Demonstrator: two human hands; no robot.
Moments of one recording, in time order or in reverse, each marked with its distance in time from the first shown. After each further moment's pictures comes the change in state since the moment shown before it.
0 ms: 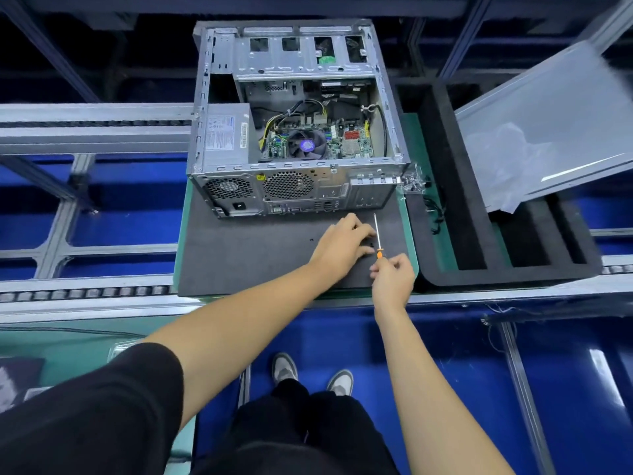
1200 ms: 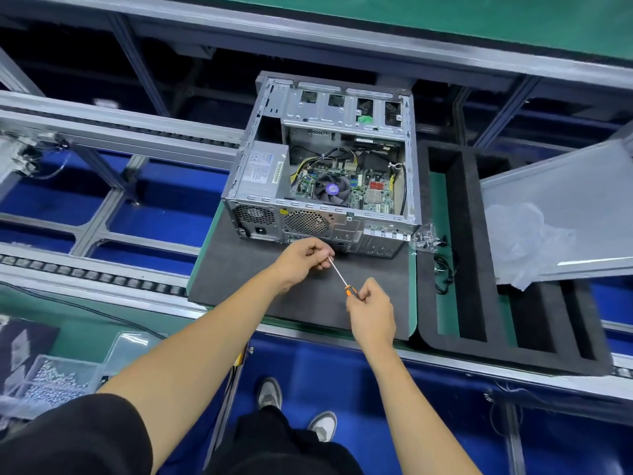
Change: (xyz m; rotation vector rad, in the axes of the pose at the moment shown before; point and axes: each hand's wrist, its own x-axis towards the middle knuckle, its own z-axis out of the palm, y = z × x) left_hand -0.023 -0.056 -0.065 -1.019 0.134 -0.534; right_hand -0.013 -0.034 0.011 -0.640 -0.351 -0.360
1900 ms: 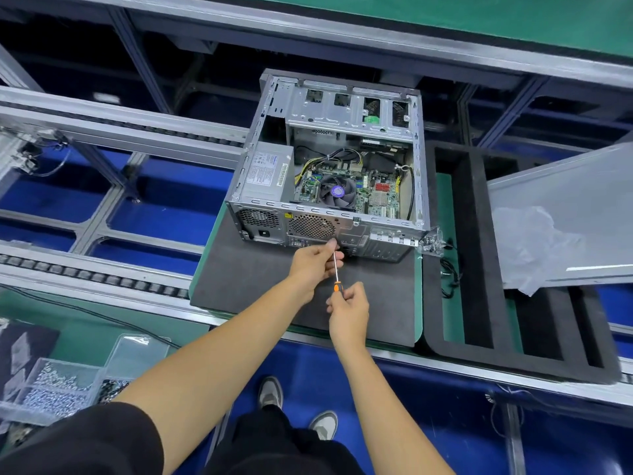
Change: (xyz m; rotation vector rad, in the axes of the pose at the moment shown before) left_hand 0.009 0.004 0.031 -0.449 0.318 -0.253; right_hand -0.007 -0.020 0.050 0.500 -0.043 0.103
